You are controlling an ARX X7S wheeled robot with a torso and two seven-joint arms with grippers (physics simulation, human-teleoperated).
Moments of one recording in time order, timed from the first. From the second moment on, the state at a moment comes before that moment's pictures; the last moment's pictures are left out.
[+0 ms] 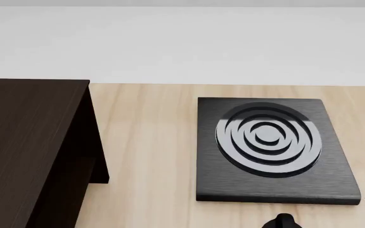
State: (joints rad) left arm -0.24 -0.81 -0.99 0.88 -1.51 -1.11 -1.39; right arm 0.11 1.27 0.65 -0.18 1.89 1.54 0.97
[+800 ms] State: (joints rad) left arm -0.24 -0.82 -0.96 0.88 -1.51 -1.10 -1.40; right arm -0.16 1.28 0.69 -0.10 1.62 1.45 0.63
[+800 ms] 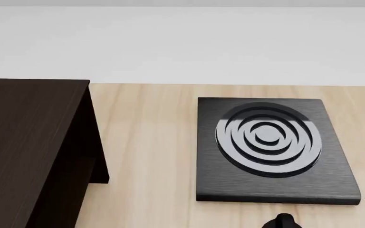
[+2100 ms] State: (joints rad) left arm -0.24 -0.82 -0.93 0.88 -1.48 -1.08 -1.39; right arm -0.11 1.28 0.37 0.08 1.49 1.27 0.52
